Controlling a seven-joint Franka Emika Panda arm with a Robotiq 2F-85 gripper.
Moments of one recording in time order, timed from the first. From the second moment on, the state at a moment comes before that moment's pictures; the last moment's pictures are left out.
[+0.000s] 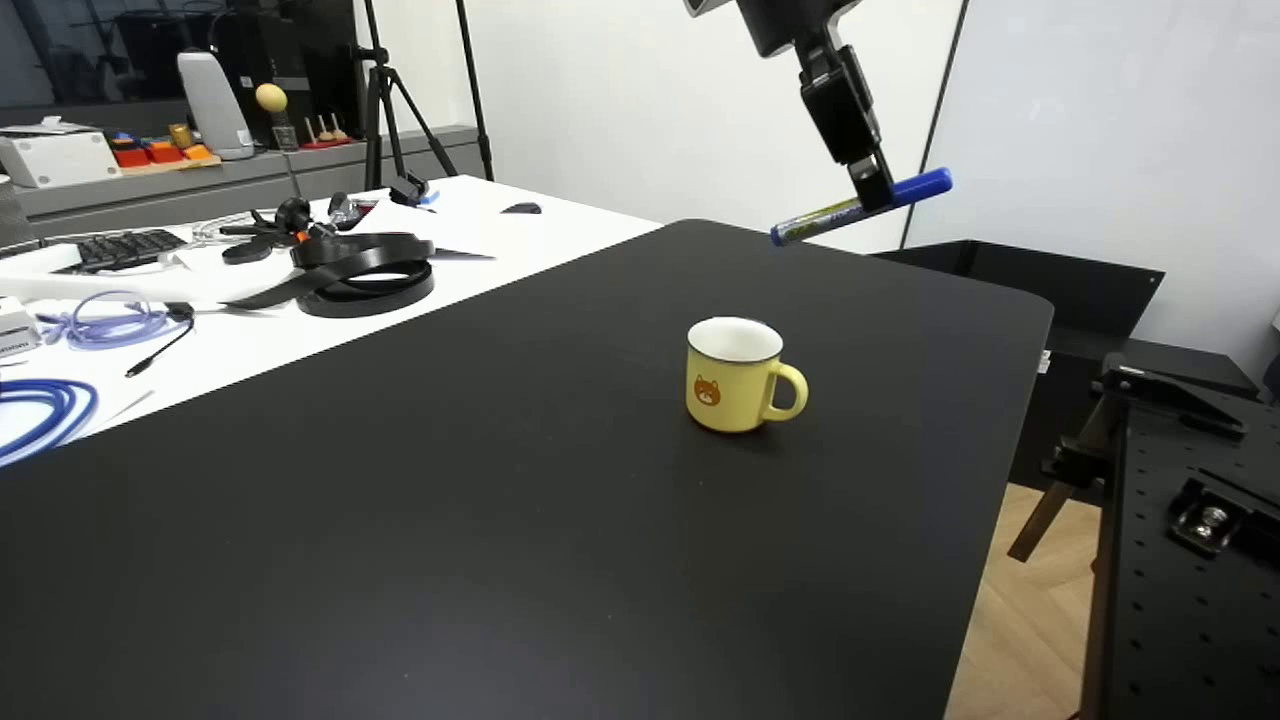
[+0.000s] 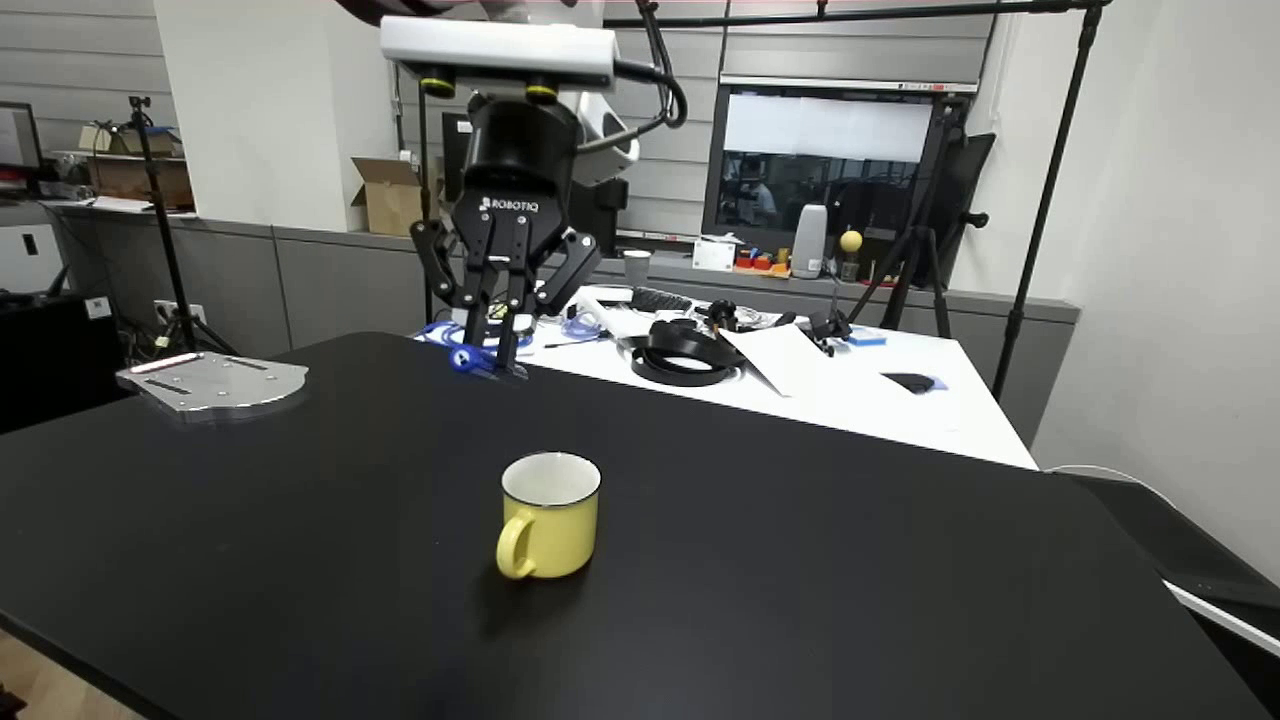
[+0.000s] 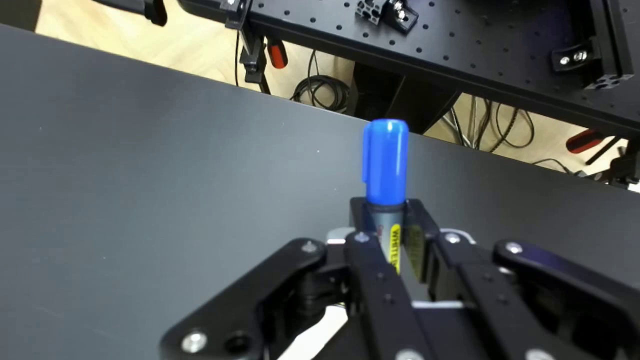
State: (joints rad) arm -0.05 0.07 -0.05 -2.26 -0.20 1.82 -0.30
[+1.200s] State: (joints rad) arm -0.08 0.43 -0.05 -2.02 -0.20 1.85 -0.36
